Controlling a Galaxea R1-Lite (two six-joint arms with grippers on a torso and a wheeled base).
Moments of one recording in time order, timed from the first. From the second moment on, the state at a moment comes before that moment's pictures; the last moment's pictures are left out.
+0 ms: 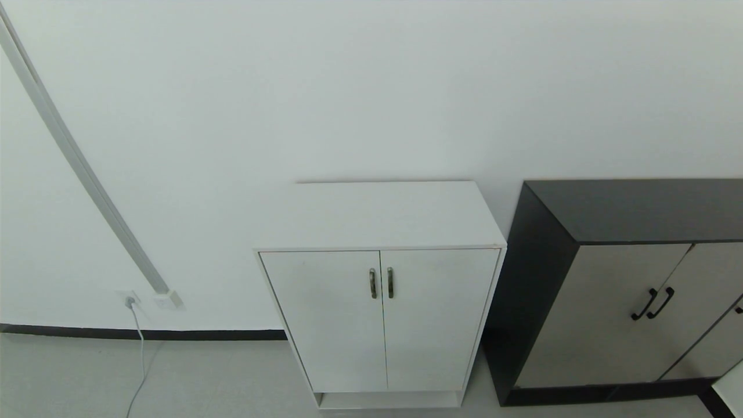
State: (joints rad) left arm 0.00 0.00 0.00 0.01 -0.06 0.00; right arm 0.20 0.44 0.00 0.00 0.00 -0.04
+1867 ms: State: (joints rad) left arm 0.00 0.00 0.00 0.01 -0.06 0.00; right arm 0.00 0.00 0.00 -0.01 -0.13 0.08
